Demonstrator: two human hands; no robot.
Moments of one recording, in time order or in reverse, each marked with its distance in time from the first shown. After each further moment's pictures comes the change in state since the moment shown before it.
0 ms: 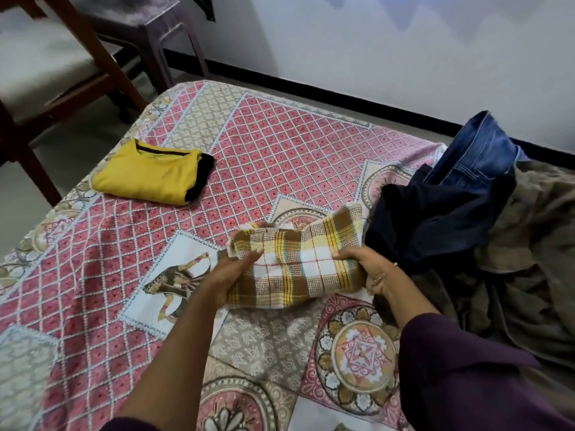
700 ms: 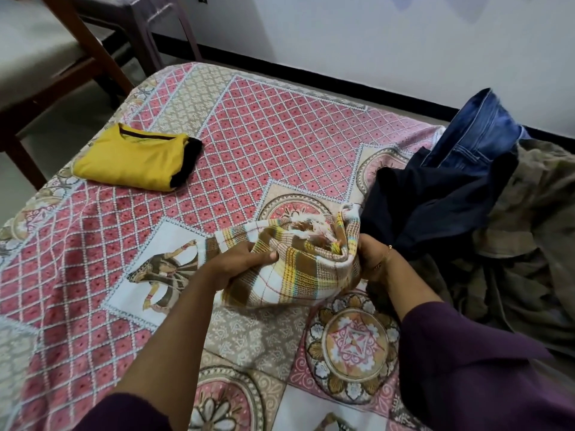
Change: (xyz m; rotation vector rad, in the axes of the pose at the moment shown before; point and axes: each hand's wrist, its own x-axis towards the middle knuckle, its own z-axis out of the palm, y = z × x) left_hand -0.007 0.018 0.030 0.286 -0.283 0.137; right_hand 0.004 -0.002 -0.011 0.036 -0.131 0.102
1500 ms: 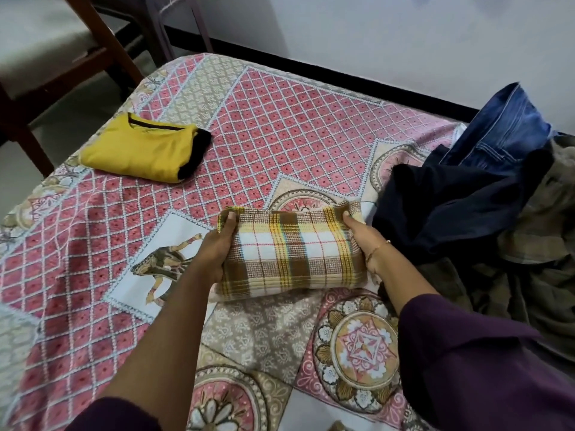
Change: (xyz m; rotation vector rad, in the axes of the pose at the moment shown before) left_hand 0.015 -0.022 -0.026 -0.370 0.505 -0.016; right_hand 0.051 0.005 0.001 -0.057 0.283 -0.110
